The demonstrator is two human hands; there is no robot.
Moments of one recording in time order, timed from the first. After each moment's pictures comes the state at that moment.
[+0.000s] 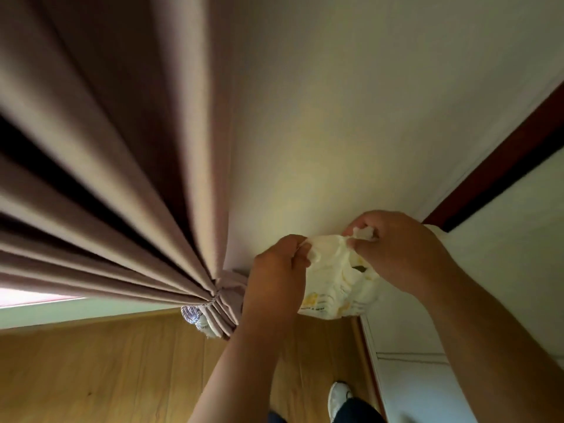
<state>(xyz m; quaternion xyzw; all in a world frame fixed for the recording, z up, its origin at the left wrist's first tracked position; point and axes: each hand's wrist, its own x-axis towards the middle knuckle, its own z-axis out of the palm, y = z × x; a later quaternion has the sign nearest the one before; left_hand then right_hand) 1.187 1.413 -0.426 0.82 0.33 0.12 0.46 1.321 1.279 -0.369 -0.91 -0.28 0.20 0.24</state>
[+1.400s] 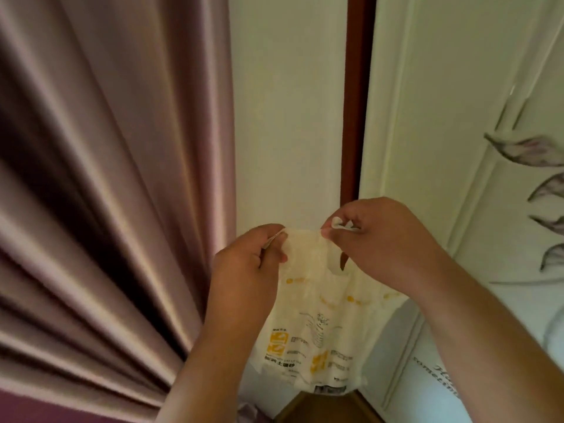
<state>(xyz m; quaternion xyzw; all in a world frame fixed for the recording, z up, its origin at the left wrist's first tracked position) 1.134 1.424 -0.129 0.83 -0.01 0.26 0.49 1.171 1.237 -0.092 -0.91 -0.14 -0.09 0.38</state>
